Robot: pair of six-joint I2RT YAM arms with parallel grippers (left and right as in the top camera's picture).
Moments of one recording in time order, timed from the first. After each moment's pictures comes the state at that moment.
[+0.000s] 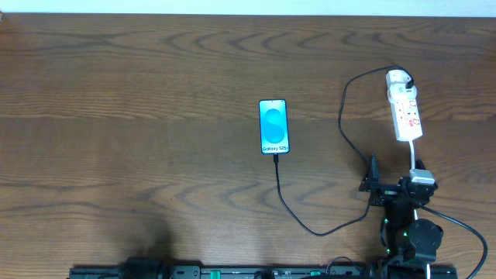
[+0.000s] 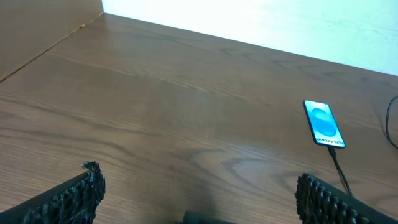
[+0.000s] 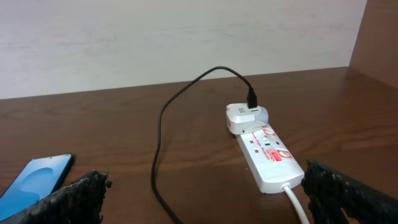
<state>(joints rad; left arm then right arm) -0.07 0.00 1.23 -1.59 -0.14 -0.20 -0.12 0.01 0.01 -0.07 -0.05 0.05</state>
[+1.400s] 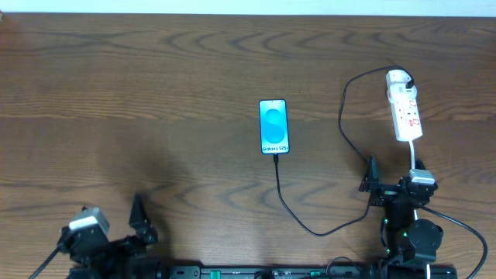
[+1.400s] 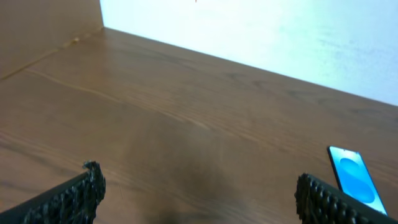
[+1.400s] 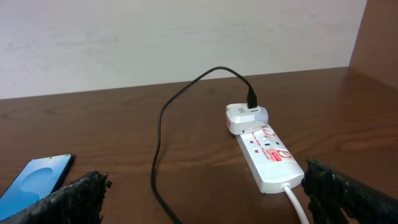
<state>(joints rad) 0.06 0.00 0.70 -1.00 -0.10 -0.20 -0.12 0.01 0.01 -0.07 -0.05 0.05</state>
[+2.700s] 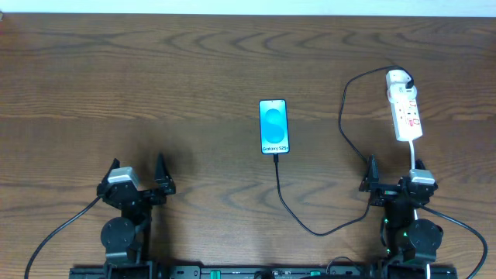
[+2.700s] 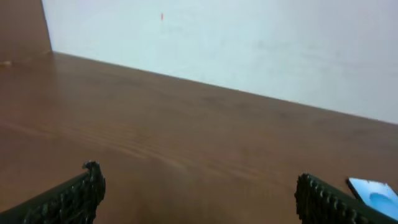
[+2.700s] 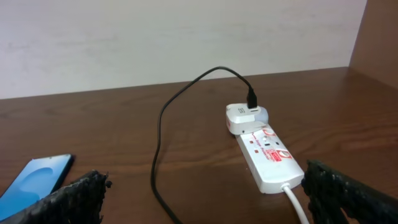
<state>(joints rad) 0.06 0.01 0.02 -0.11 -0.02 -0.17 -0.12 0.01 0.01 -0.07 -0.05 0.05</state>
